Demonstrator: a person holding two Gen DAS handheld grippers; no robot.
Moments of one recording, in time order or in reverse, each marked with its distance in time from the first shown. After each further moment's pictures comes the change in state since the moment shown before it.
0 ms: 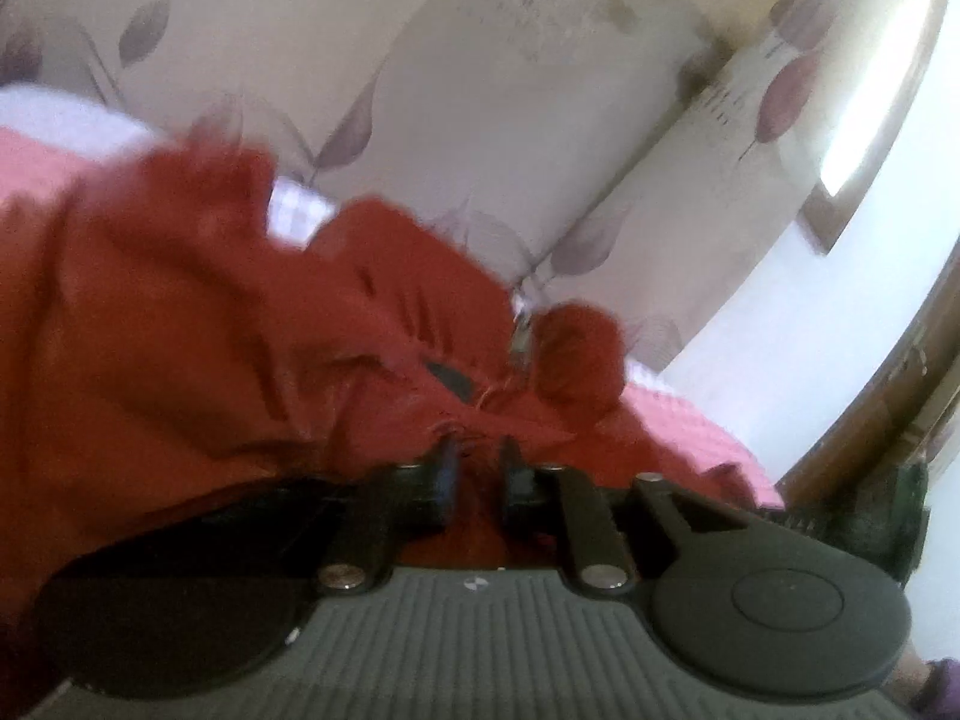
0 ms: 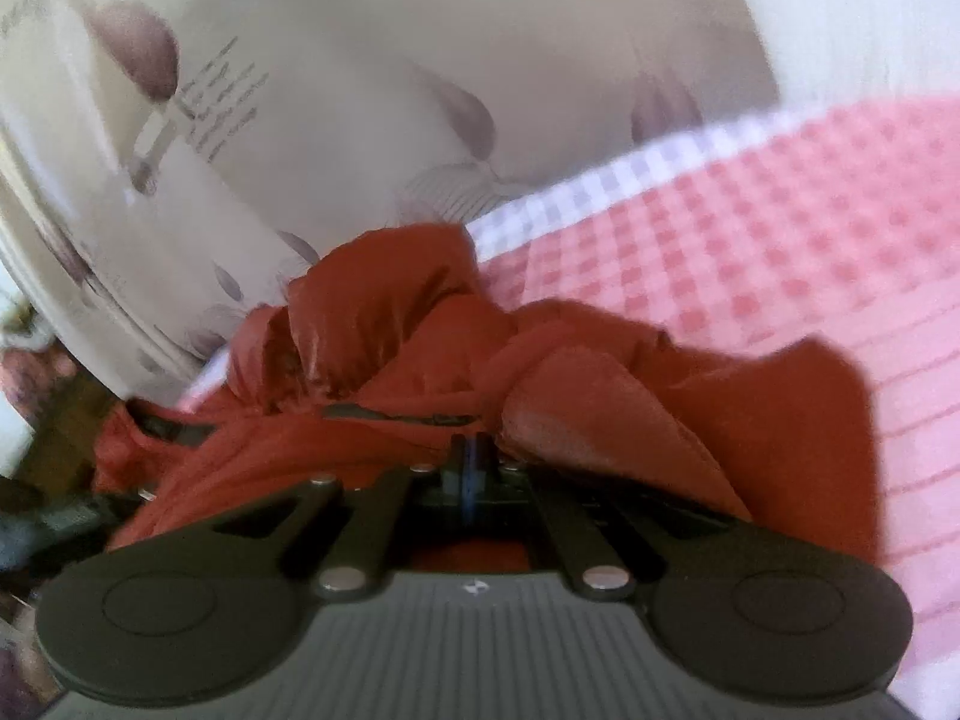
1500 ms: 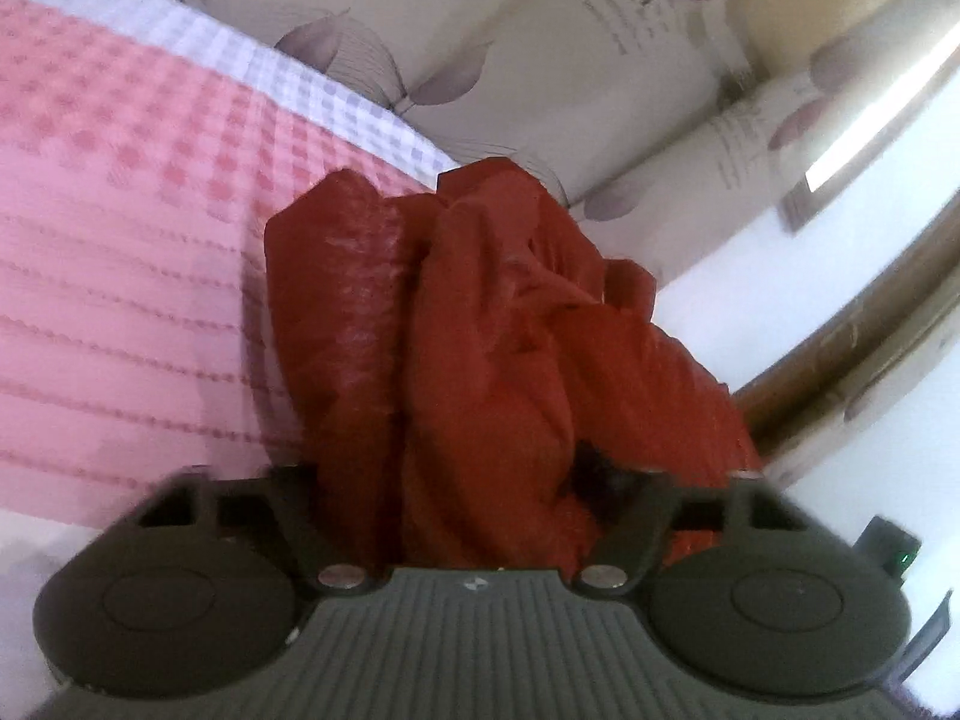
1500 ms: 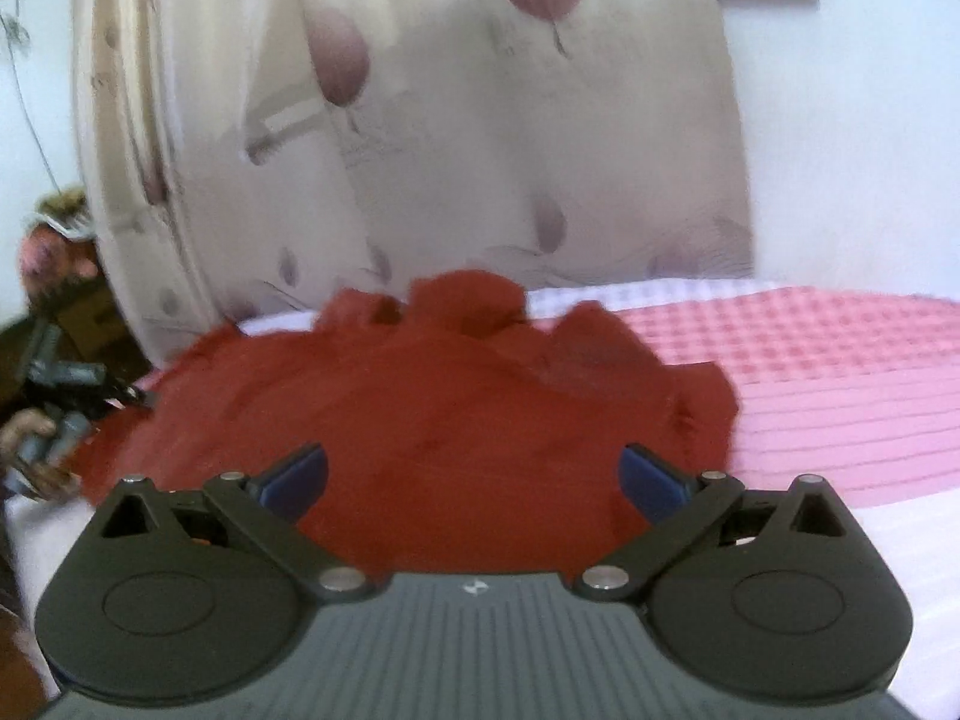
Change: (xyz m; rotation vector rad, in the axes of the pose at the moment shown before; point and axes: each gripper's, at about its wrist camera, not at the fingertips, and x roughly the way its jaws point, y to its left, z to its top) left arm -0.044 0.144 0.007 -0.102 0.261 -0.166; right arm -0.125 0.049 -0.086 -0.297 -0.198 -0.080
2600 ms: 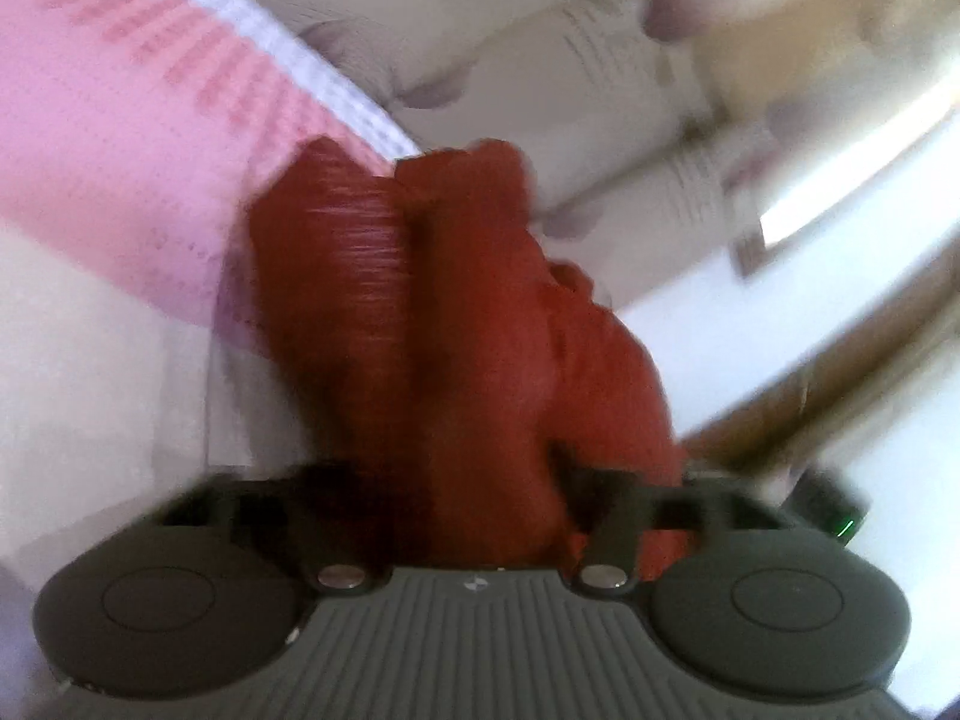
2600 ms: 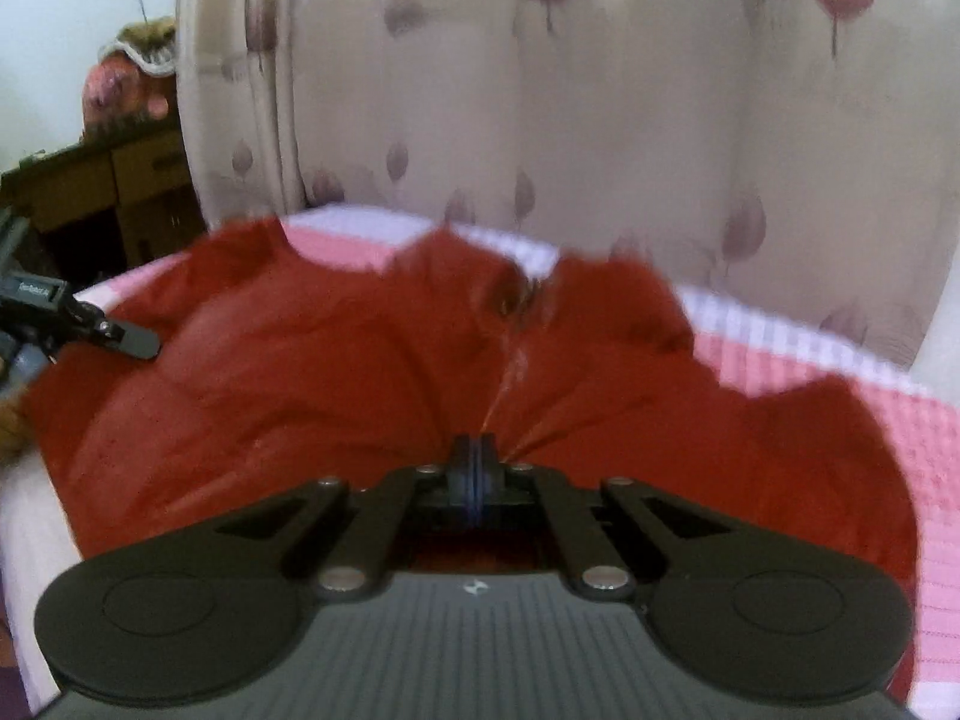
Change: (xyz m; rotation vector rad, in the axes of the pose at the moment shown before) left arm -0.054 -0.018 -0.055 -0.193 -0.120 -0.099; right arm 0.096 0.093 0.028 -0.279 0.194 0.113
